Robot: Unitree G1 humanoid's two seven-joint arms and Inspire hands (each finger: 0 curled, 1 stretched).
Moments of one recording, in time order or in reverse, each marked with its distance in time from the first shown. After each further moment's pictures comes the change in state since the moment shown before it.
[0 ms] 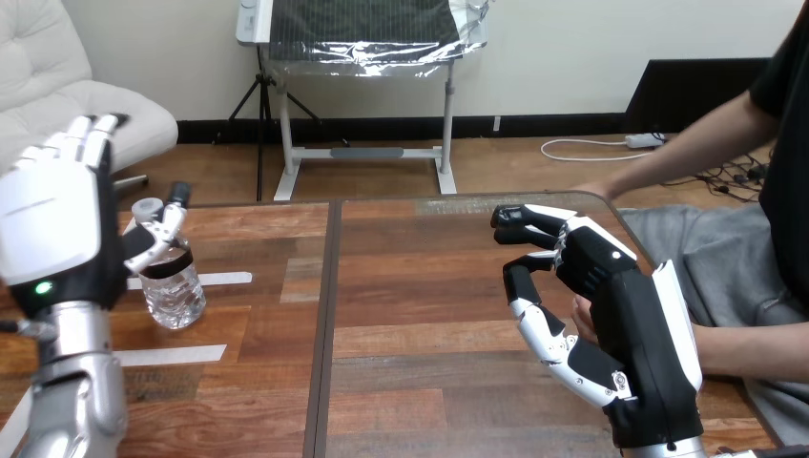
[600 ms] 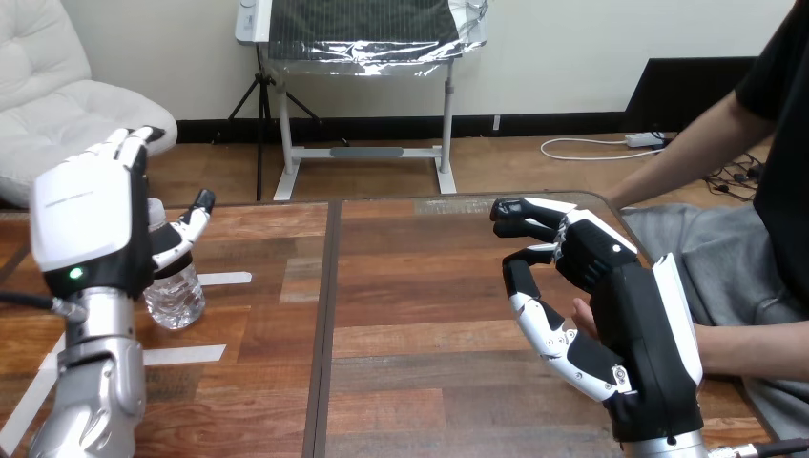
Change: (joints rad) left arm -0.114 0.003 -0.085 0.176 -0.018 -0.010 0.009; right arm -0.012 -0.002 -0.002 0.000 -0.001 0.000 0.000
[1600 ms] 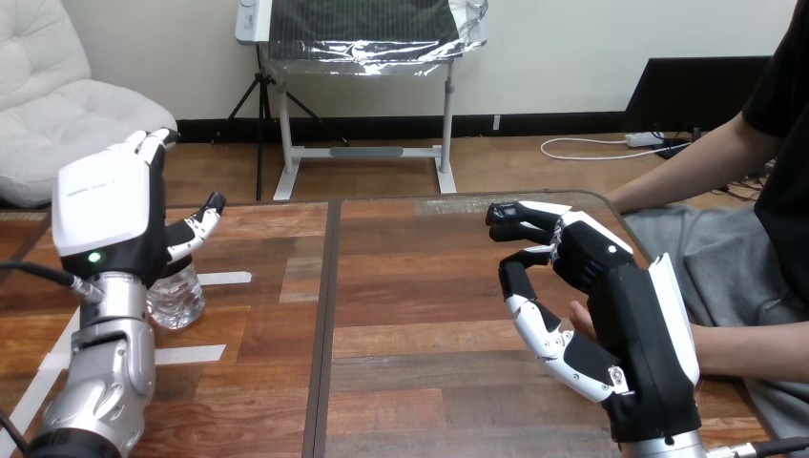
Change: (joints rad) left arm -0.113 0.008 -0.103 0.166 -0.033 0.016 -0.005; right arm 0.000 -0.001 -0.002 0.000 -0.009 0.000 0.007
